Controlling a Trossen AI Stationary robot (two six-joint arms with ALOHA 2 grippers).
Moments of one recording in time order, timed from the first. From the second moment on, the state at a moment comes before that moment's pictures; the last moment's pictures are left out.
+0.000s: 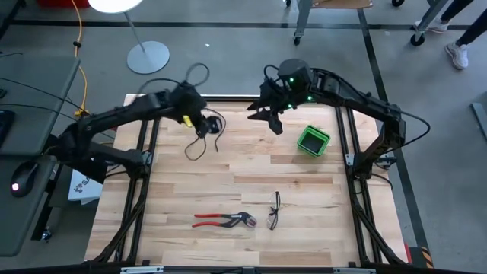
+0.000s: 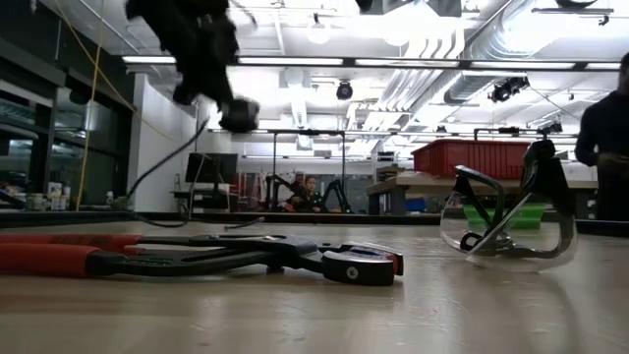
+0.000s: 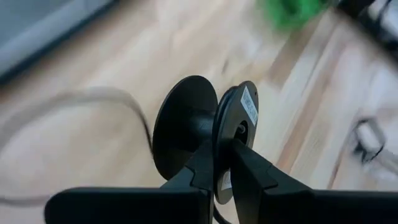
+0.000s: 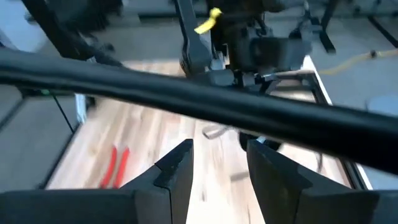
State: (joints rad) left arm 0.51 1.22 1.08 -0.71 0.16 -0.26; right arm -0.29 1.64 1.88 -0.77 -0.36 -0.13
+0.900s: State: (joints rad) left arm 0.22 1.19 1.42 -0.53 -0.35 0.13; right arm -0.27 1.74 1.88 -0.34 -0.22 -0.04
